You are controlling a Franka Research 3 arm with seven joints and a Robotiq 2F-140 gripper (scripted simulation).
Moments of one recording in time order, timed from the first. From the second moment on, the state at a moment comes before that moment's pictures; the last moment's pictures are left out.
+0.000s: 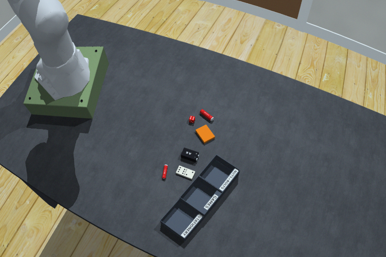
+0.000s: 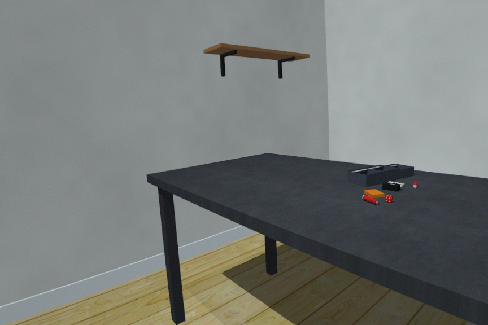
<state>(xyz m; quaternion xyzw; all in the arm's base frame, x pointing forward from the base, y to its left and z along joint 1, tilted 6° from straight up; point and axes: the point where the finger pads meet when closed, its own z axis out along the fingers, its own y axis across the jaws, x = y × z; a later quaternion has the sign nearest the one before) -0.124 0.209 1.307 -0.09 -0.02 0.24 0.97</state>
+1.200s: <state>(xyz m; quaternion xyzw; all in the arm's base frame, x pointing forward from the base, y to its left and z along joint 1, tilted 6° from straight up) -0.126 0.225 1.207 -0.09 -0.01 0.18 0.98</state>
